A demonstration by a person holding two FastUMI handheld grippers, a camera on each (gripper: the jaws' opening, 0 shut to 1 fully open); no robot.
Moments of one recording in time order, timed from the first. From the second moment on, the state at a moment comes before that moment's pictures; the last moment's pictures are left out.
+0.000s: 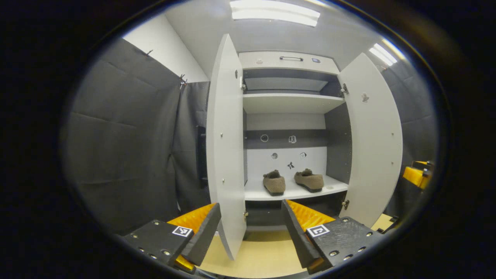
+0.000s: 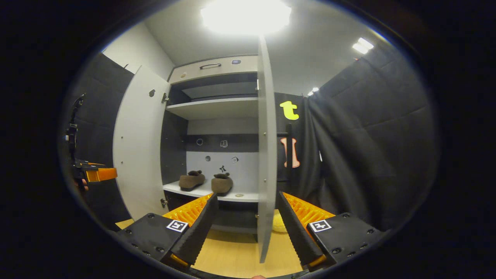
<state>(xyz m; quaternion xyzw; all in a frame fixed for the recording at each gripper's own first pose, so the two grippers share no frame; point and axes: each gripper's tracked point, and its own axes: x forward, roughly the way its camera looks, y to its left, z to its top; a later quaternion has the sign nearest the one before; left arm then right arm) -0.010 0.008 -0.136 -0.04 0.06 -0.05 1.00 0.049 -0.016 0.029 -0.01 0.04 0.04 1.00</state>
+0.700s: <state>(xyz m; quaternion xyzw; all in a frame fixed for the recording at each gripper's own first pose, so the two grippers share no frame) -0.020 0.074 -0.147 -0.05 0.07 0.03 1.00 0.139 -0.117 0.066 -0.06 0.01 -0.14 0.99</state>
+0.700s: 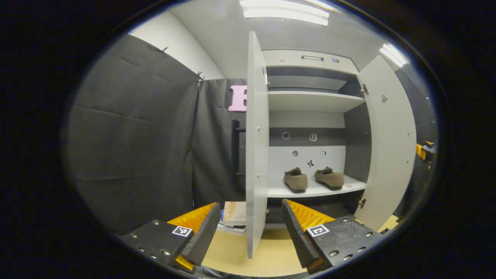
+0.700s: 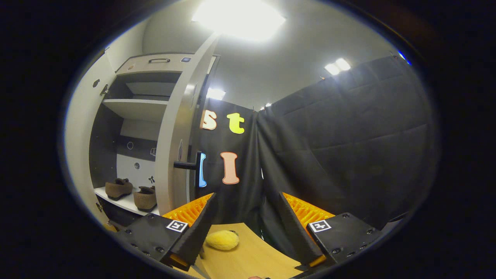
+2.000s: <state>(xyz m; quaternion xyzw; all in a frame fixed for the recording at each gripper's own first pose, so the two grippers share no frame) -0.040 0.131 -0.156 -0.05 0.08 0.11 0.99 0.172 0.054 0.059 -0.03 0.01 0.06 1.00</state>
